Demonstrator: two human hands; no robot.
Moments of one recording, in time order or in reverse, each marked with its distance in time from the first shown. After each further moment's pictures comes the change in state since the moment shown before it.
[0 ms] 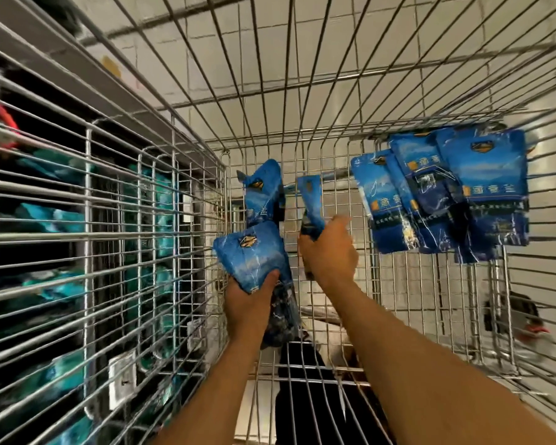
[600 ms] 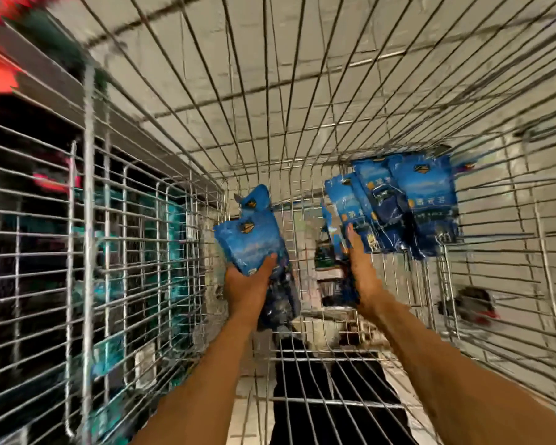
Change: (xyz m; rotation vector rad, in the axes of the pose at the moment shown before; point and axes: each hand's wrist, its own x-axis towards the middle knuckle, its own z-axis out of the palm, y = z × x) left_hand -0.047 0.080 -0.019 -0.072 -0.084 0.023; right_hand -0.055 0.025 -0.112 0.848 -0.447 0.358
